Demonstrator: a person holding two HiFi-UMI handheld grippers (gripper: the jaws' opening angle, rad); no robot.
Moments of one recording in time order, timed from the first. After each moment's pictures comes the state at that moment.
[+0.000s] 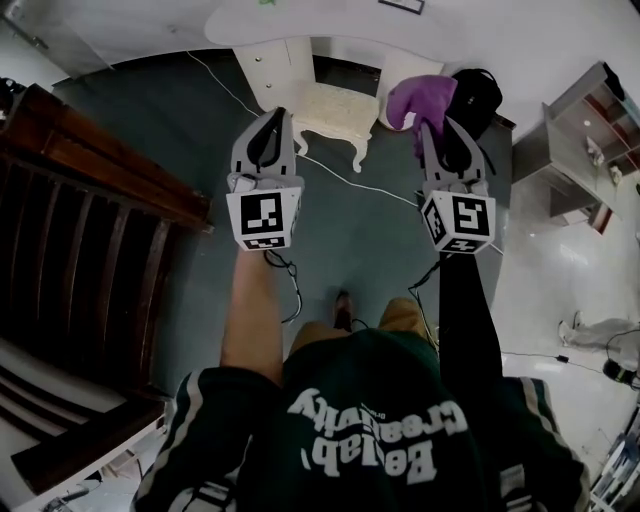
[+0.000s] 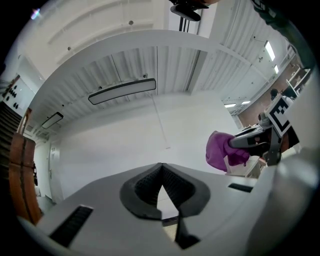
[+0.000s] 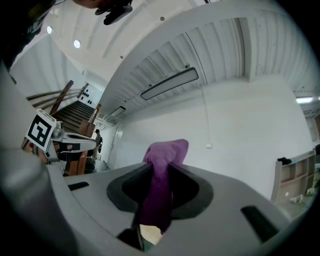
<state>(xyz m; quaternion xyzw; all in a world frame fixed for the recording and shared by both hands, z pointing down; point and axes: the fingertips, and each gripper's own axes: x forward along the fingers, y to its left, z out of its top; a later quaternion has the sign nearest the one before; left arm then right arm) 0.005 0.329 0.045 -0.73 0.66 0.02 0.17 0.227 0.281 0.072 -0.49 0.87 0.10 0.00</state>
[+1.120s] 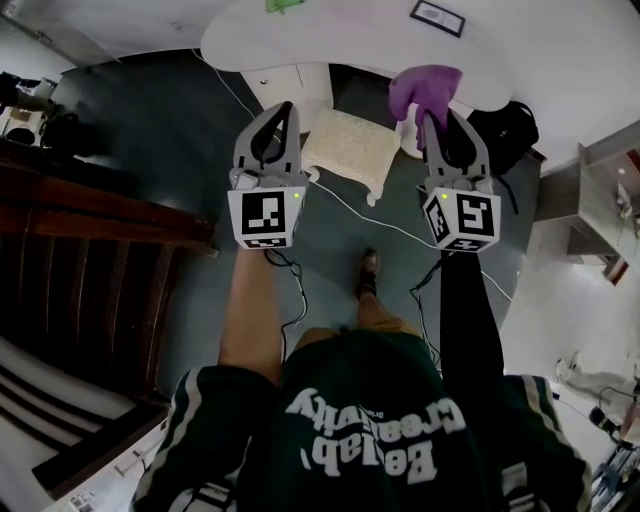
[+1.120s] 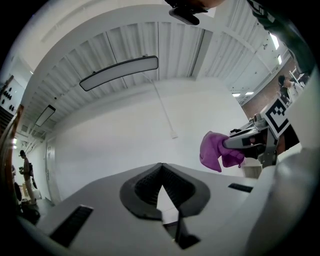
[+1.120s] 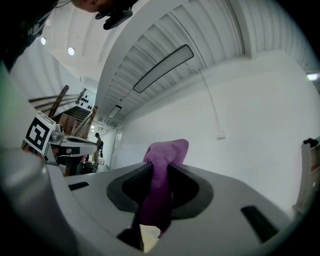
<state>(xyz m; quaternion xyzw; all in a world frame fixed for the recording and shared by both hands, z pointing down) -0.041 0.073 0.060 -0.73 0.67 -0.01 0.16 0.161 0.011 0.092 -0.45 0.89 0.07 0.02</state>
